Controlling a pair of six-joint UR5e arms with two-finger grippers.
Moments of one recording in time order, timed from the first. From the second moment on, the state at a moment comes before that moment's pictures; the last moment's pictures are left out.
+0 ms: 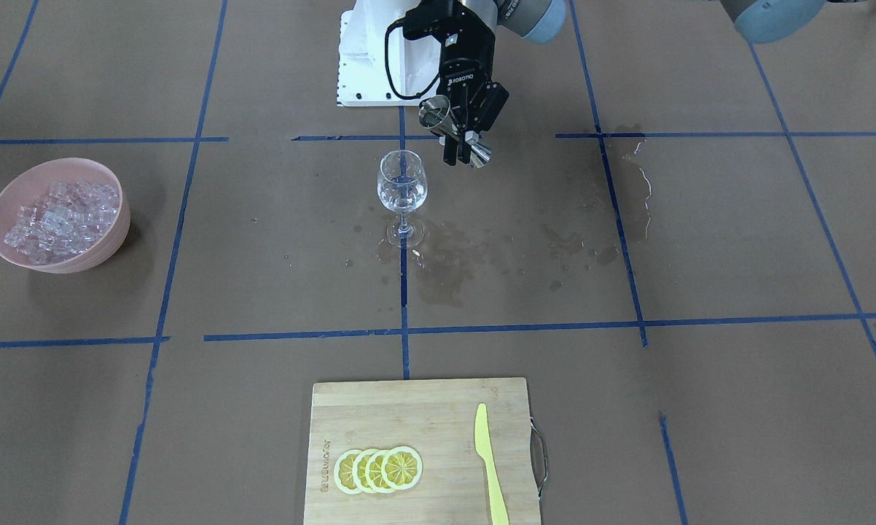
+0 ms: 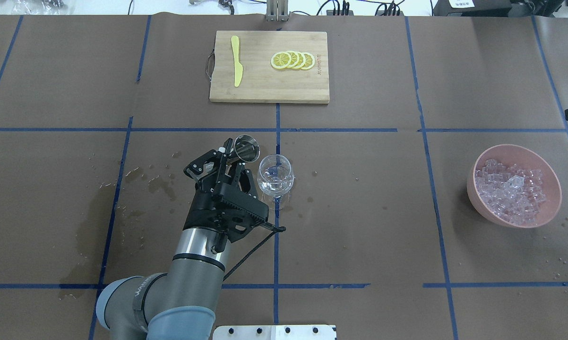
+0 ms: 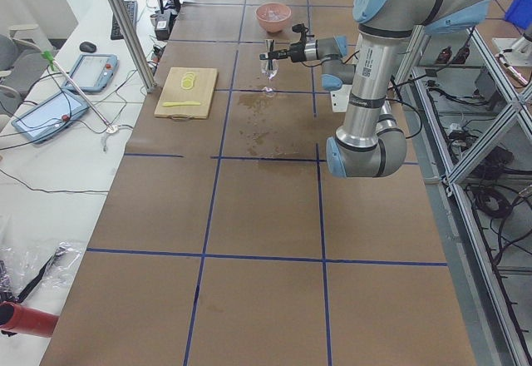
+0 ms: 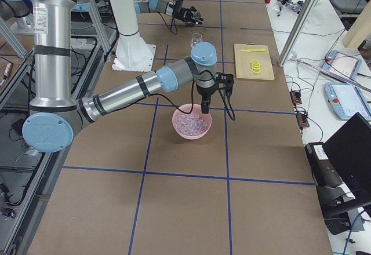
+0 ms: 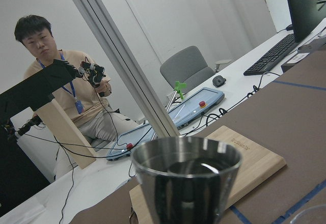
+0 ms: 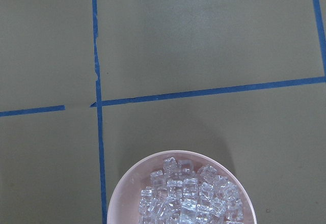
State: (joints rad) left arm -0.11 -2.07 -1.84 -2.15 -0.38 -0.30; right arm 1.34 -1.62 2.06 -1.54 2.40 0.60
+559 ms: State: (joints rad) left arm -0.10 -2.08 -1.84 -2.15 -0.36 -0.04; right arm 1.34 -1.62 2.06 -1.54 2.40 0.60
